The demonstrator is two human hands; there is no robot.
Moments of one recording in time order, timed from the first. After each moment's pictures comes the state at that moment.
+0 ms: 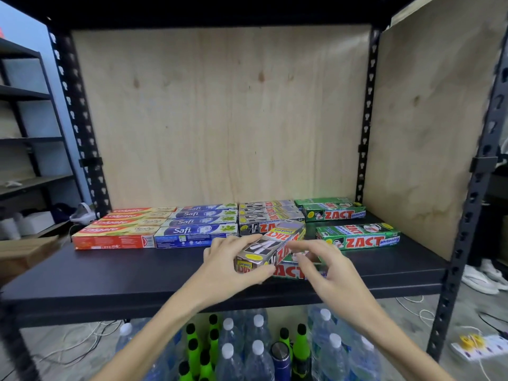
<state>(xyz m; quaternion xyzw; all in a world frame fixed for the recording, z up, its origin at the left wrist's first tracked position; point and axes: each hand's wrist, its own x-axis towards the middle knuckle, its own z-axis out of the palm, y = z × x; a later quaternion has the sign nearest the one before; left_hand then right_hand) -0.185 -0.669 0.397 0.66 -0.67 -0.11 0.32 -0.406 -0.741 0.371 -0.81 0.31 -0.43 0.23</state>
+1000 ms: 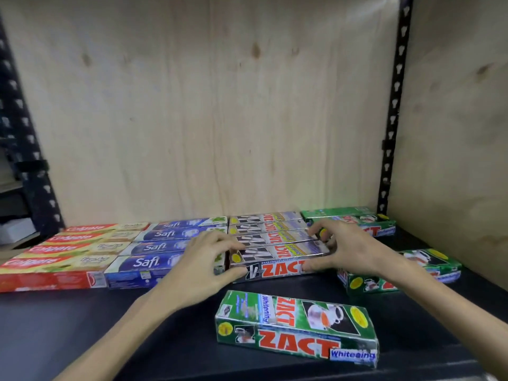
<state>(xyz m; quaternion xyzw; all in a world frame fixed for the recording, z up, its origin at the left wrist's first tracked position) -0.090 -0.815 0.378 0.65 -0.72 0.04 0.25 -0.381 -0.942 0.408 -0.87 0.41 -0.20 0.18</state>
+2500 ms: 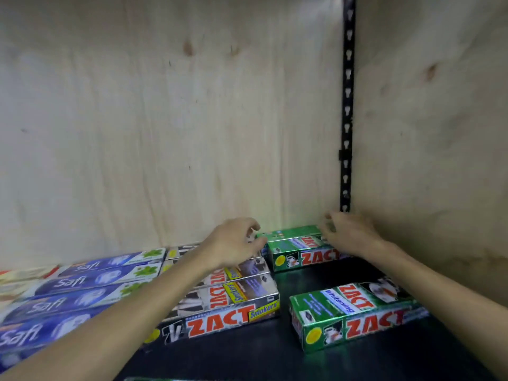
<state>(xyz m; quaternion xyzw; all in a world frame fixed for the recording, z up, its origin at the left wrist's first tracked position) -0.186 -1.001 0.420 0.65 -0.74 -0.01 0.18 -0.437 -1.081 0.405 -0.77 0.60 -0.22 -0.02</state>
